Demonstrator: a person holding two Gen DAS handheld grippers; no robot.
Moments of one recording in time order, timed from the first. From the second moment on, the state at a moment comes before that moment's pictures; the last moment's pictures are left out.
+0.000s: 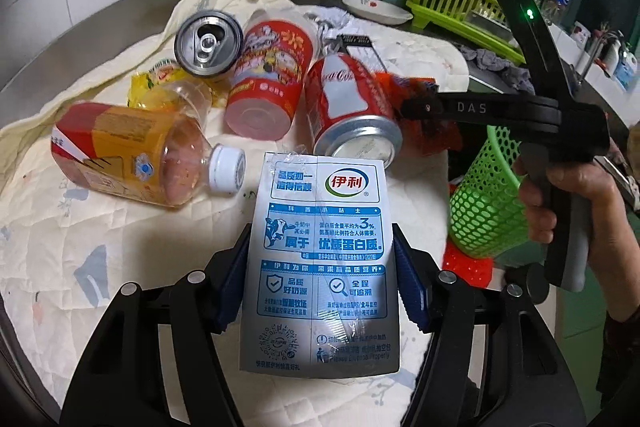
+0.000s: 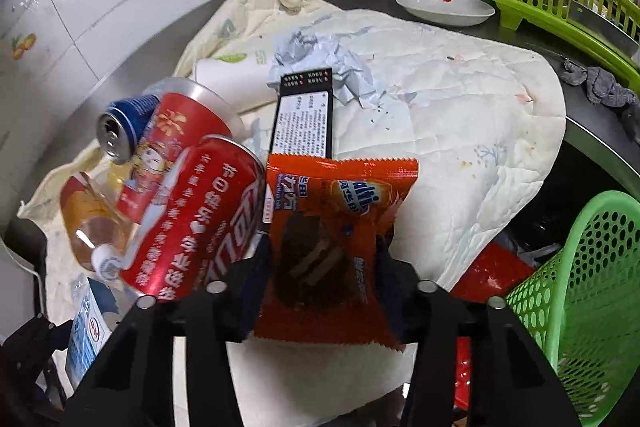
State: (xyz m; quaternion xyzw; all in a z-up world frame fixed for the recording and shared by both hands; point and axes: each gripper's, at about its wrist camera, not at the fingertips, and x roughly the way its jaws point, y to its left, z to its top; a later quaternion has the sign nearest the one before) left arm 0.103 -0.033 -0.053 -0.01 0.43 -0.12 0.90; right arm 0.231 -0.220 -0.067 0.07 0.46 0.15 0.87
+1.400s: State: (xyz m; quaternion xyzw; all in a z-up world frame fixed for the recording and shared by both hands) left arm 0.170 -0.299 -0.028 0.05 0.42 -0.31 0.85; right arm 0.106 -0.503 -0.078 0.14 0.42 -0.06 0.89
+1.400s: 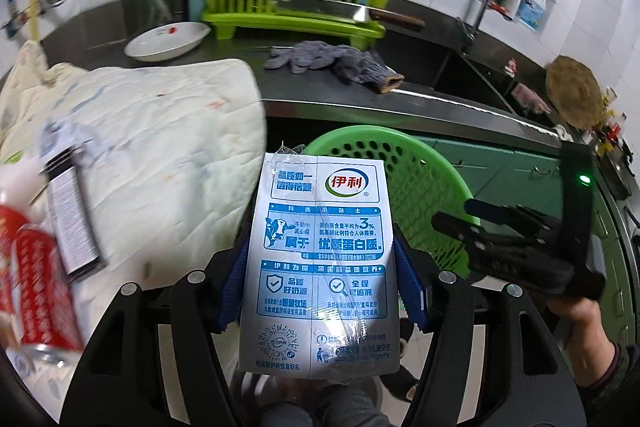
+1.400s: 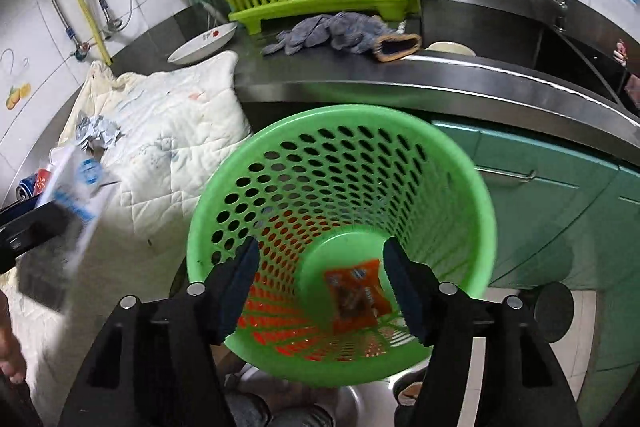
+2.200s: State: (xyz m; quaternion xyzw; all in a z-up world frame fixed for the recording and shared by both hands) left arm 0.188 -0.361 -0.052 0.04 0.43 -0.34 0.83; right arm 0.067 -0.527 -0.056 0.13 0.39 -0.09 0.91
